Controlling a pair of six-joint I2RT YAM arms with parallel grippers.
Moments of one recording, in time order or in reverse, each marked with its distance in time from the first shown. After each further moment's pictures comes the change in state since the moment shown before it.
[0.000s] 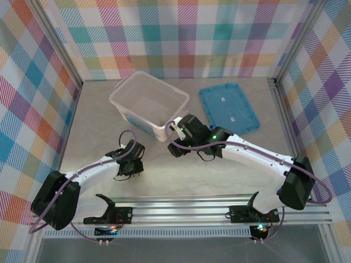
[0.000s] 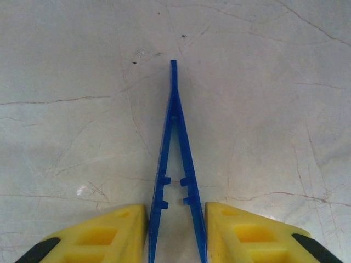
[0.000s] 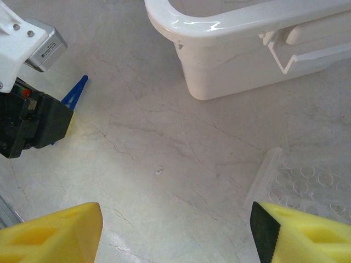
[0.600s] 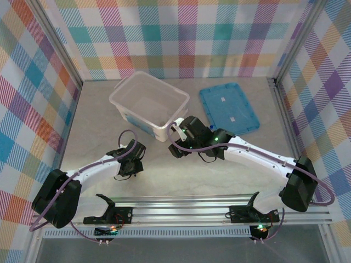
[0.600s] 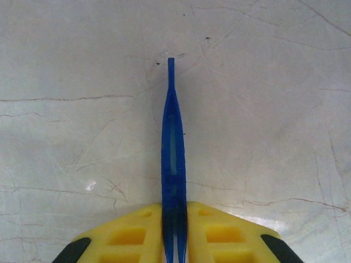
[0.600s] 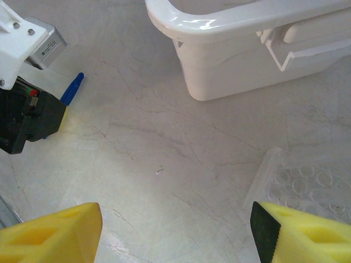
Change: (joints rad) left arm -0.010 0.013 0.013 -0.032 -0.039 -0.033; right arm 0.000 -0.032 -0.043 0.034 0.001 -0.003
